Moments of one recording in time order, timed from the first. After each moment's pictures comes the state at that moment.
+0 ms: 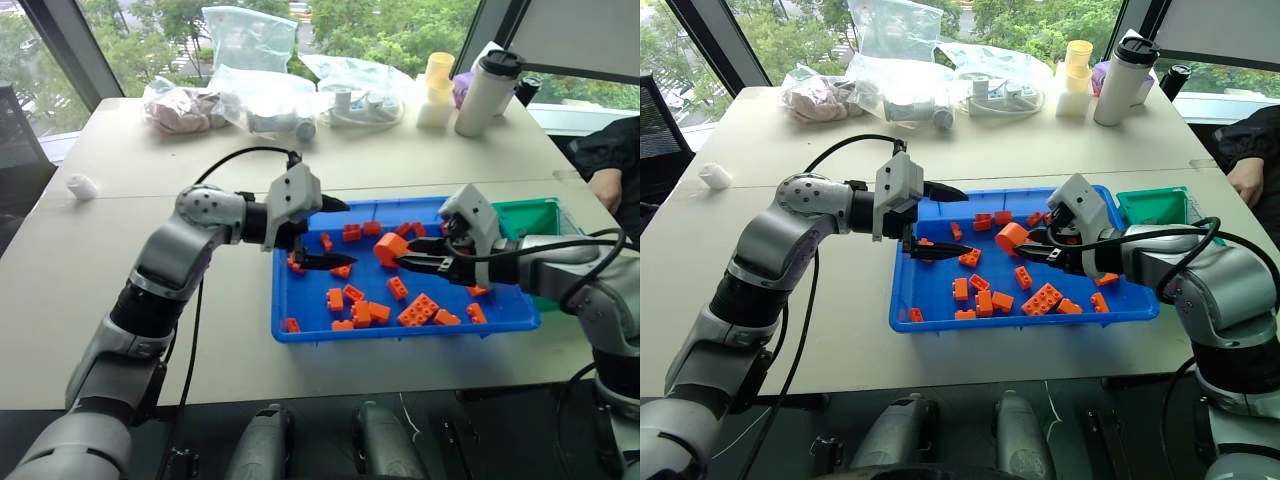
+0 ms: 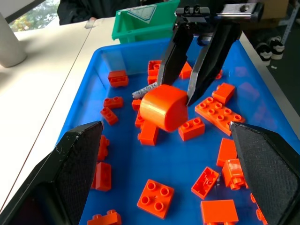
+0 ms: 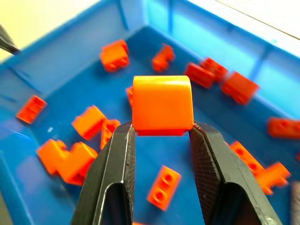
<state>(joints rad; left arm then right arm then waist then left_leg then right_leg) -0.78 0.52 -0.25 -0.10 -0.32 0.48 -1.11 -0.49 -0.74 -0.05 -0.46 0.65 1.20 0.69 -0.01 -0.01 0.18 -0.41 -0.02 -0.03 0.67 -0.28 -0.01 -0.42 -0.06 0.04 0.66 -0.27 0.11</state>
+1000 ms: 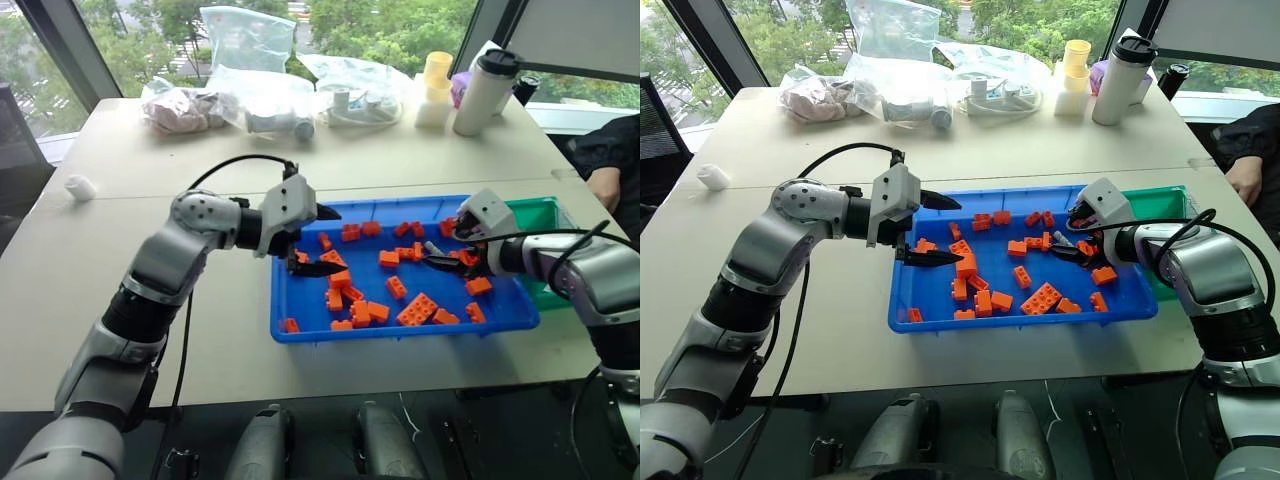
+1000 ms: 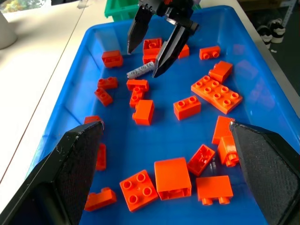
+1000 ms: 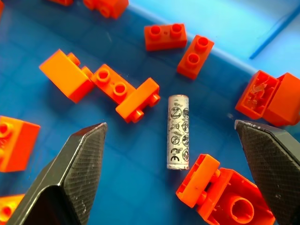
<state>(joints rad) -0.75 0.56 -0.28 -0.12 -0.28 0.48 -1.13 -0.56 -0.89 0.13 -0.06 0.36 1.00 0.70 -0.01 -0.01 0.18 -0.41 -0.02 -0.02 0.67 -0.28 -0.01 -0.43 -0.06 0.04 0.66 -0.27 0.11</state>
